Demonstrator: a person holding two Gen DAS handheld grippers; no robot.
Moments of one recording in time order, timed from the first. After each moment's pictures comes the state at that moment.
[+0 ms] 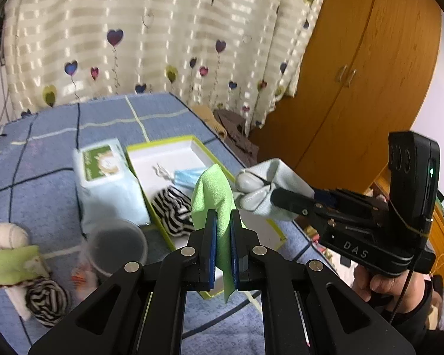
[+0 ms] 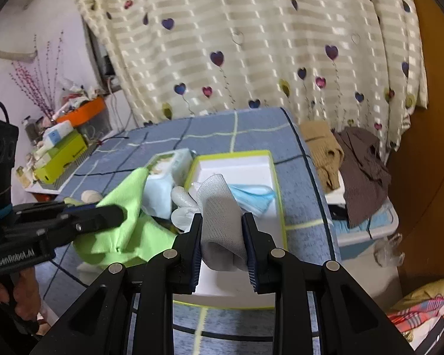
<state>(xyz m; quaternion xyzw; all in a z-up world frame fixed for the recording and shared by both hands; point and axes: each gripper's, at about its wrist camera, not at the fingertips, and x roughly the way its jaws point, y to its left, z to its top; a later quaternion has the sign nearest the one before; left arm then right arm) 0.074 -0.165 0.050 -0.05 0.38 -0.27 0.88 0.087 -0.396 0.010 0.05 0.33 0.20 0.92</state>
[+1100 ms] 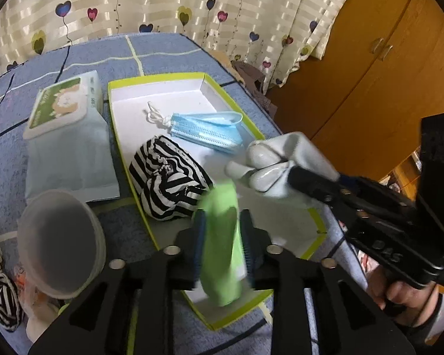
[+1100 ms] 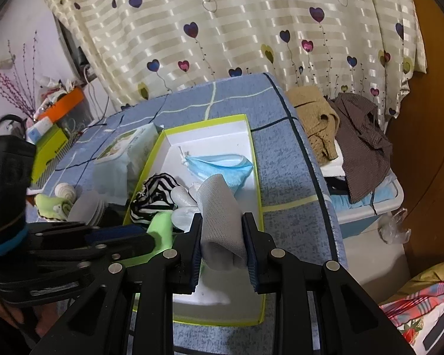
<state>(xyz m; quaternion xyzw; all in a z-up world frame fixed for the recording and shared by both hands) 0.125 -0.202 -0.025 -0.06 0.48 -0.23 0.85 0.134 -0.414 -0.048 0.07 0.39 0.18 0.90</state>
